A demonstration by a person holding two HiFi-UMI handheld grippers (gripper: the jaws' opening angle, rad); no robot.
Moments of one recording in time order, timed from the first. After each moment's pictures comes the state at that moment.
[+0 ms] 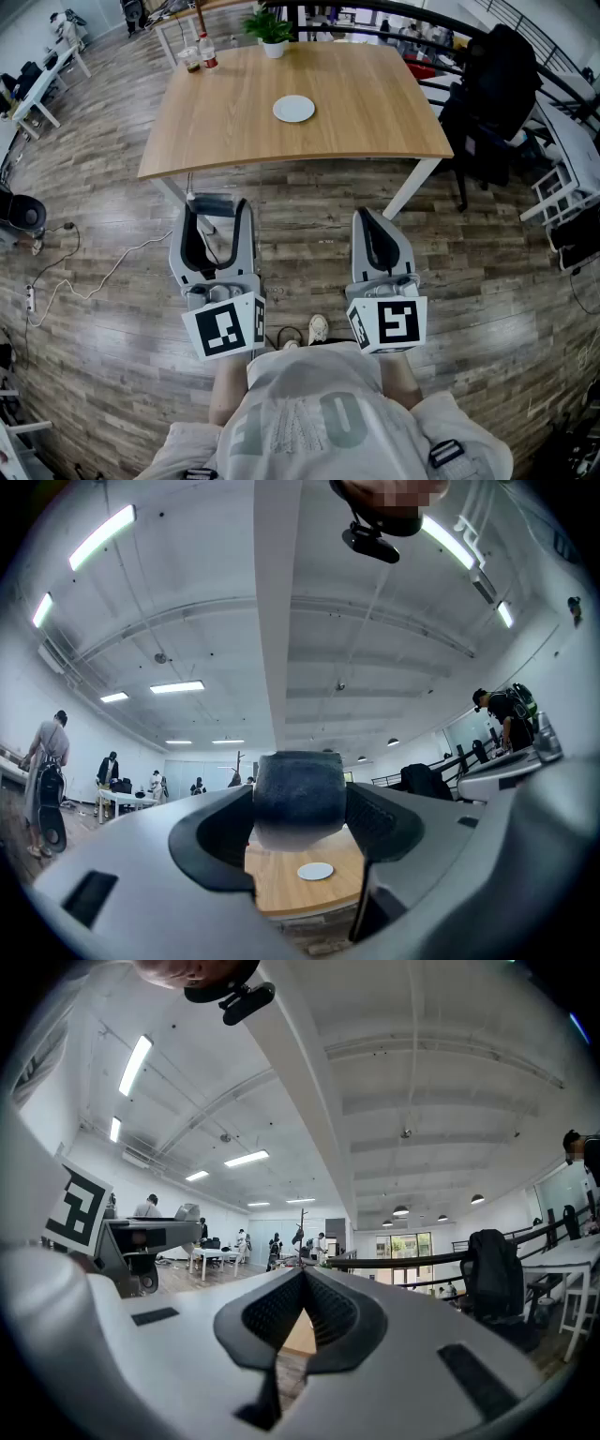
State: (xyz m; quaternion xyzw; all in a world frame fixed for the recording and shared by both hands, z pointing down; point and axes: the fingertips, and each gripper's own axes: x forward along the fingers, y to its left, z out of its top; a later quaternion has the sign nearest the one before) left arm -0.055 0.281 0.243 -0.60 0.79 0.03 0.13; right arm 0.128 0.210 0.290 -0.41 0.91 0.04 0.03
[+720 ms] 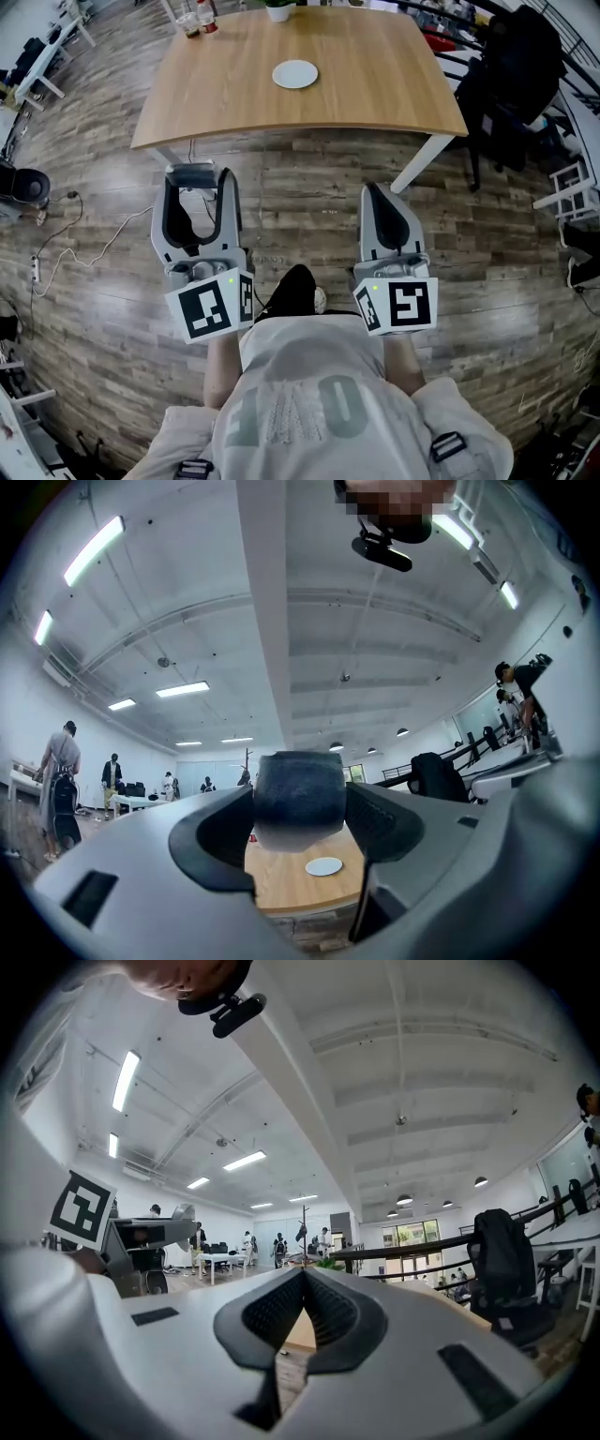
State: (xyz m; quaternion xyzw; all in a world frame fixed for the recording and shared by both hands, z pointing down) left arm -0.051 0.254 0.252 -0.57 0.81 0.01 0.13; right arm 0.150 0.170 0.313 -0.39 0.92 0.01 0.04
